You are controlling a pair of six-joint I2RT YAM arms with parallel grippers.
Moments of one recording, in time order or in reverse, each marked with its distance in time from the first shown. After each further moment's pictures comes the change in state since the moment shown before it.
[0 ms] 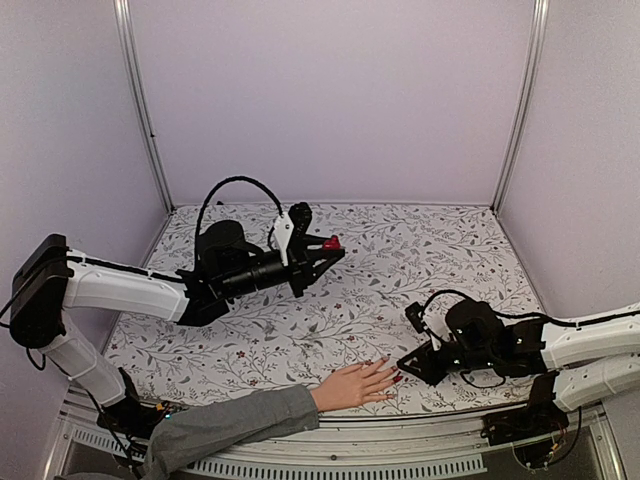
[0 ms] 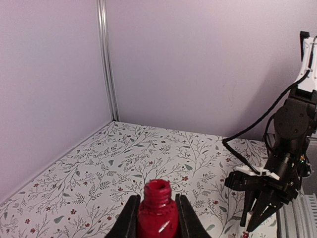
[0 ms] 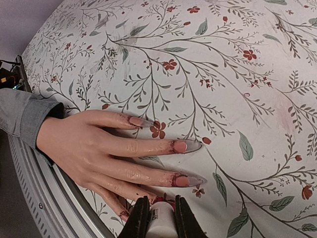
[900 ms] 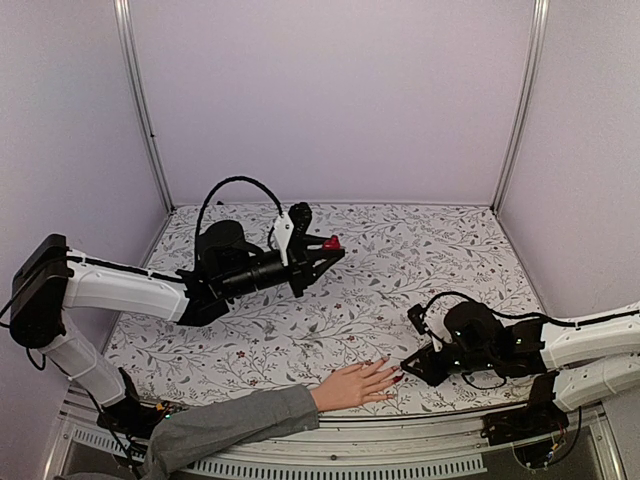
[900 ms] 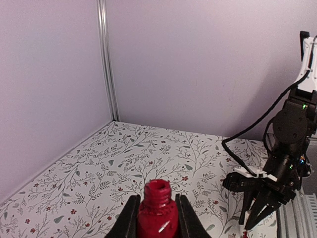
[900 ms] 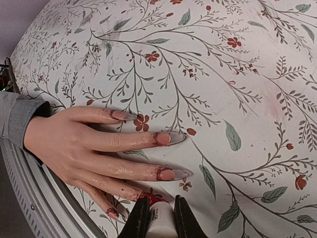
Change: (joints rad) left arm 0.000 0.000 0.000 0.000 0.000 0.000; right arm 0.000 0.008 0.000 -0.041 0.042 0.019
